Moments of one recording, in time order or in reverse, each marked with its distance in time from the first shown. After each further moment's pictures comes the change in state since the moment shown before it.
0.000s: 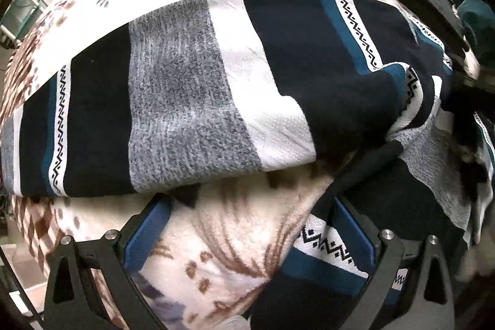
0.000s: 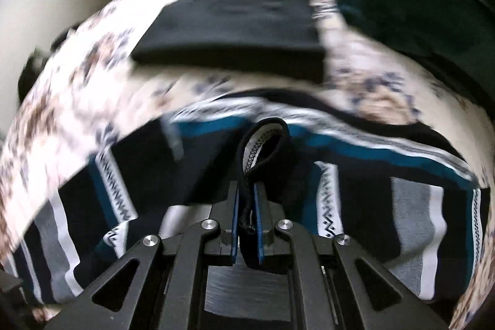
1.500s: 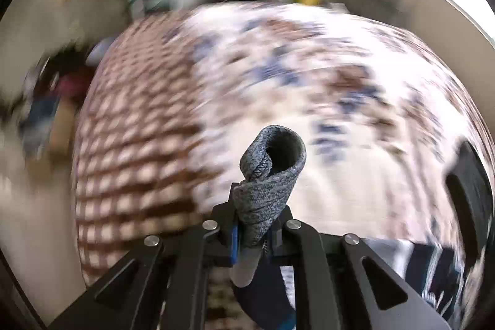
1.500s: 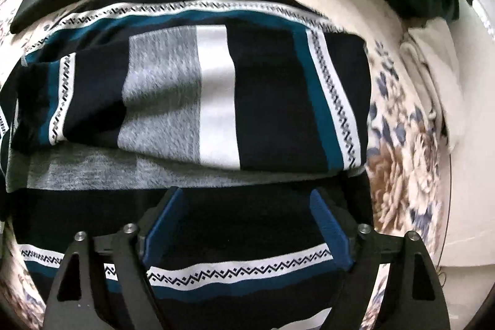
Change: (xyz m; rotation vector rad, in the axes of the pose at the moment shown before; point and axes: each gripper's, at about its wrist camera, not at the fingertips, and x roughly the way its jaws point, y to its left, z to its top) left arm -0.090 0.270 0.045 -0.490 -0.383 0.128; right arm -0.060 -0.165 -0.110 0.267 0.361 -0.379
